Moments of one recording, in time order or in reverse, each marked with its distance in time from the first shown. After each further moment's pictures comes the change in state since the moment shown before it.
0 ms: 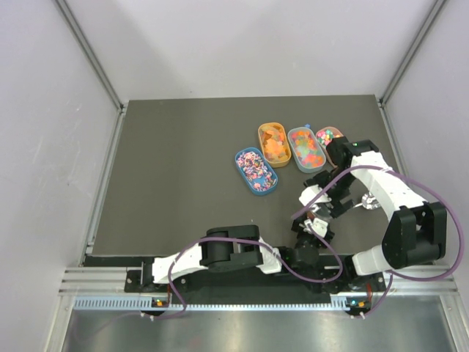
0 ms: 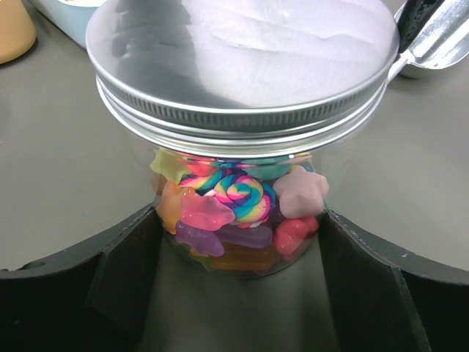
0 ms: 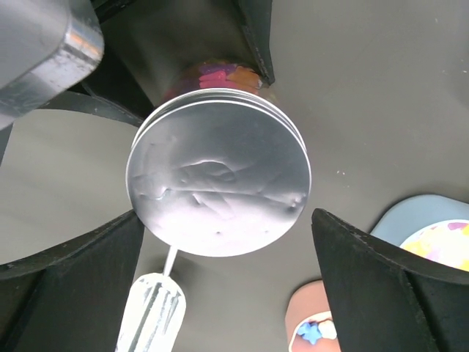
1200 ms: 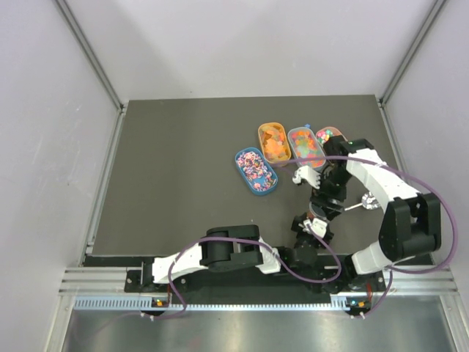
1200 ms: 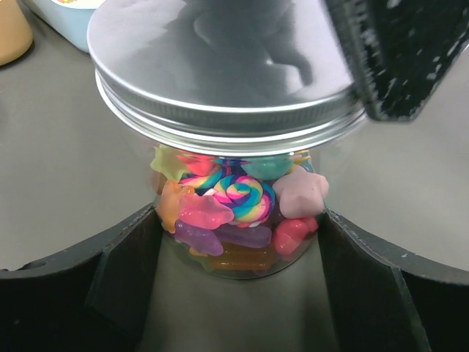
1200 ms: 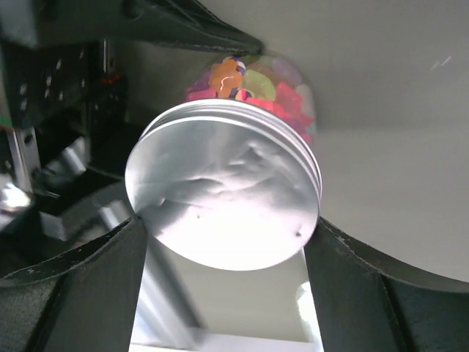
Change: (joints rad) left arm 0.003 0.000 -0.013 0.029 0.014 0.012; right arm 0.007 0.057 -0.013 0.078 0.014 0.833
